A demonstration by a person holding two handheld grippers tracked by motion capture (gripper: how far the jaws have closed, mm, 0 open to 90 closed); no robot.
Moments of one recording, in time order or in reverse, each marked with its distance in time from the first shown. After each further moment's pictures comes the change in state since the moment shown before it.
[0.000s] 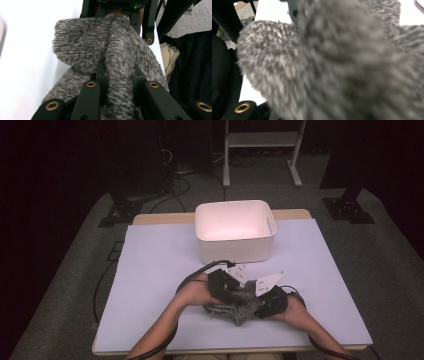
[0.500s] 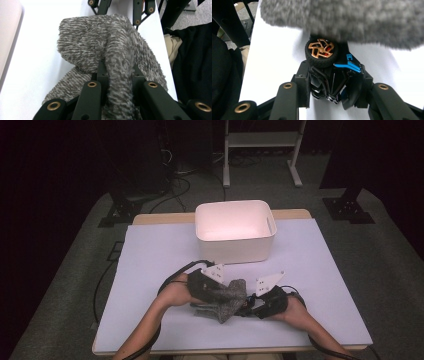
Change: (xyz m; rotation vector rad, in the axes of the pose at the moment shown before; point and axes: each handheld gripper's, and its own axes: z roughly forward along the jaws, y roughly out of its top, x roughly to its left) left arm 0.003 -0.045 -0.030 -0.041 0.030 -0.009; right arm -0.001 -0.001 0.000 -0.005 0.001 -0.001
